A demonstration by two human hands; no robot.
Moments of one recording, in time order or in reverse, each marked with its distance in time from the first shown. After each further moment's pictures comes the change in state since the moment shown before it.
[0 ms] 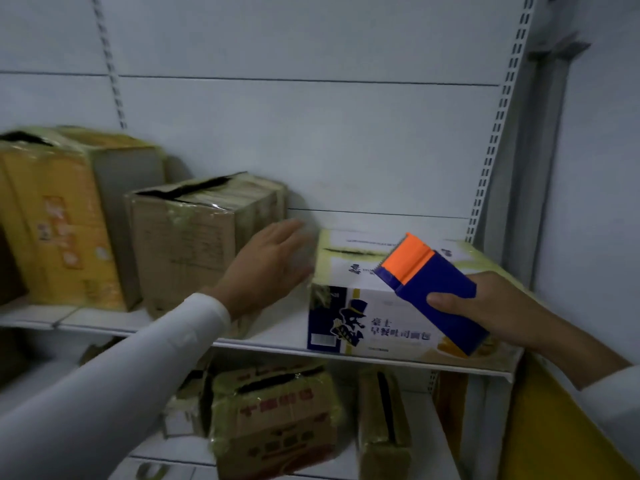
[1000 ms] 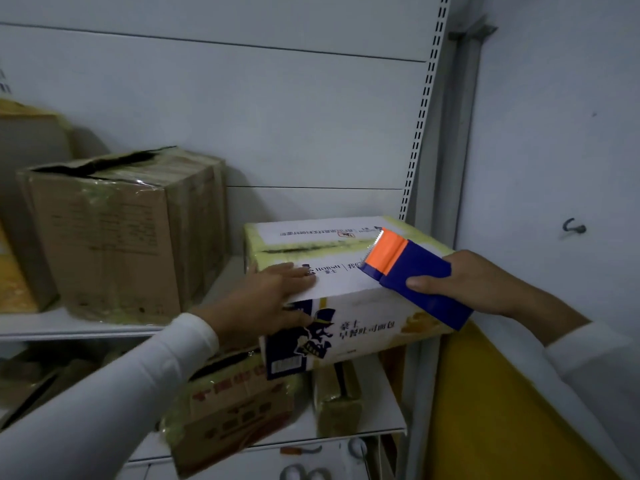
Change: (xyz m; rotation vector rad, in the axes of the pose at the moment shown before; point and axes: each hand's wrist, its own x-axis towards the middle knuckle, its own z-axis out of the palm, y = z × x) left_hand -0.018 0.054 0.049 -0.190 -0.555 0.049; right_hand -0.048 0.007 -0.028 -0.115 0.017 0.197
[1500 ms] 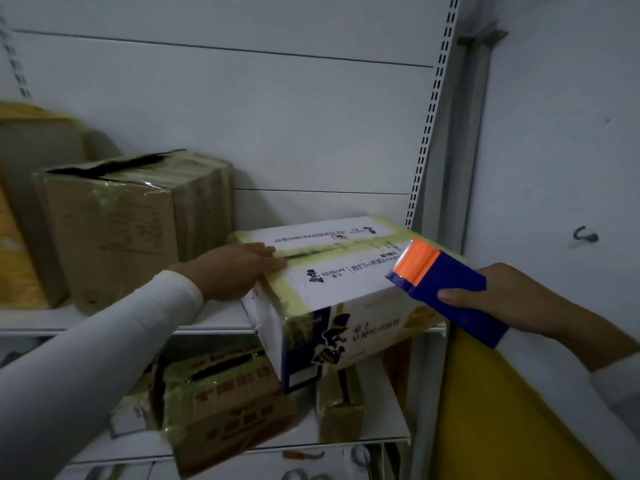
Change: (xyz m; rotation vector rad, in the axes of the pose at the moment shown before) left_hand 0.013 -0.060 -0.027 0.266 -0.086 -0.061; right_hand -0.019 0.018 -0.021 0.078 0.040 0.038
